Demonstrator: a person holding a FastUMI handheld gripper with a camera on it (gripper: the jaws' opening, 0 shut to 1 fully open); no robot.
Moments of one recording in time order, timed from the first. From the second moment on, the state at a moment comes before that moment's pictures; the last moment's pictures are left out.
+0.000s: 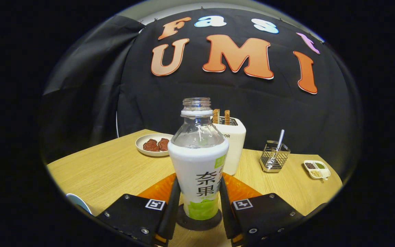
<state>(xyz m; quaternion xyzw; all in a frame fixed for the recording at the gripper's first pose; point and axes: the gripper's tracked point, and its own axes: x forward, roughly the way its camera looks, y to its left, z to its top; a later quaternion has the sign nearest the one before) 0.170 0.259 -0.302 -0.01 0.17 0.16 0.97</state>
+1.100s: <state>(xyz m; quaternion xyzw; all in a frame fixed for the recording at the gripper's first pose) 0.123 0.220 -0.214 0.05 0.15 0.15 0.98</state>
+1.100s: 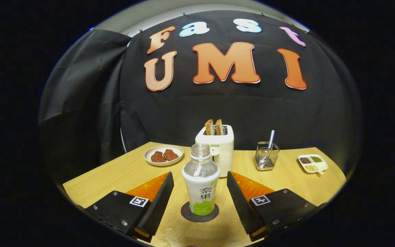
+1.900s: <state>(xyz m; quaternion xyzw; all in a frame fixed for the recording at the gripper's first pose) -0.001 0.110 -0.042 0.06 0.06 0.09 0.99</state>
